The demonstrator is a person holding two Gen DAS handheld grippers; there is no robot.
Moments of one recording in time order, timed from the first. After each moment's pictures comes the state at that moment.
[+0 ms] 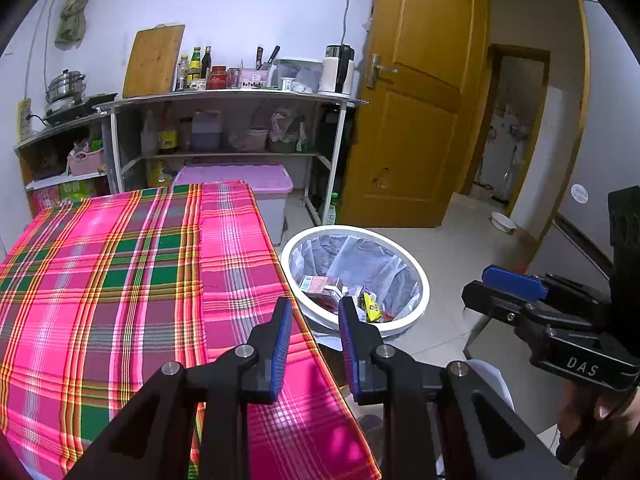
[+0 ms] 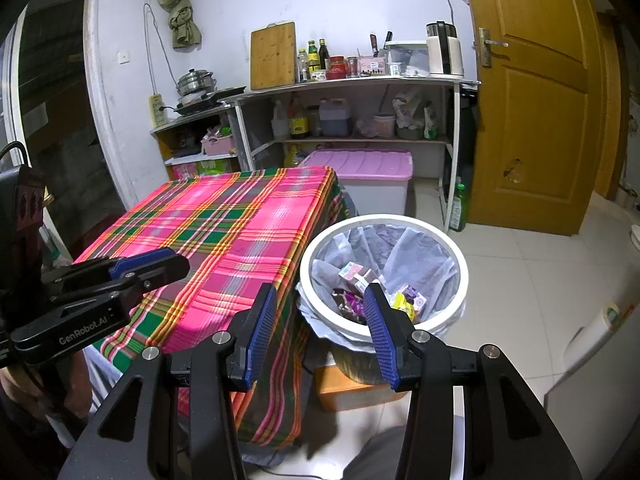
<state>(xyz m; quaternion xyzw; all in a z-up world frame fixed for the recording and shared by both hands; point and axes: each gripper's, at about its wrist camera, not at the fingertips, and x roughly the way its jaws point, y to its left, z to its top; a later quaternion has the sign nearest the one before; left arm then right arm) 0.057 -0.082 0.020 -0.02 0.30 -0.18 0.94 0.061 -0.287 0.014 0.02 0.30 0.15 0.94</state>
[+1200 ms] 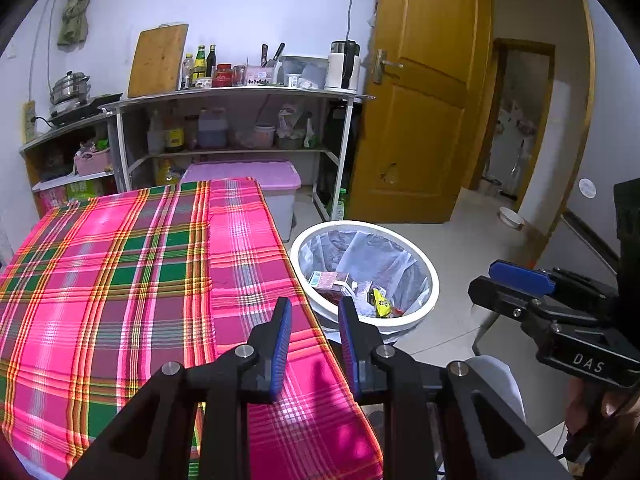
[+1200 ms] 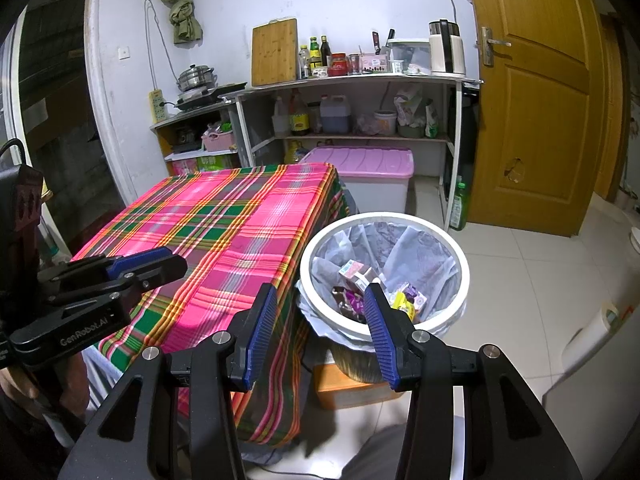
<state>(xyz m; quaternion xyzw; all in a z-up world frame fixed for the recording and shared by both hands) 0.052 -0.076 0.015 -0.01 0.30 -0.17 0.94 0.062 -0.287 0.011 0.01 0.30 0.15 0.94</state>
